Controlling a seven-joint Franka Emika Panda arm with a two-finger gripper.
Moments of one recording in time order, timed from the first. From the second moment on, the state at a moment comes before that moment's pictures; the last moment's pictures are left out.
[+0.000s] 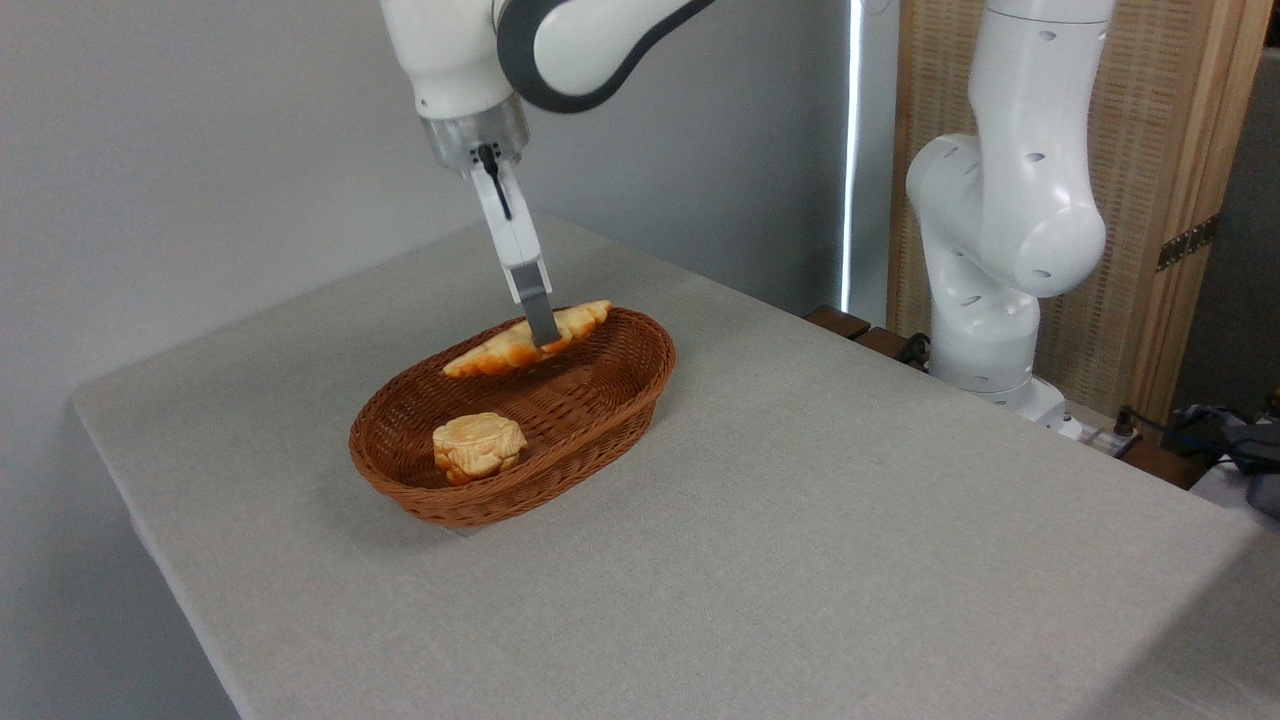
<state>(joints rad) -0.43 -0.16 -0.04 -2.07 -0.09 1.84 0.74</state>
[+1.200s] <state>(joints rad) -0.41 -0.19 0.34 -1.94 0.10 1.69 0.74</state>
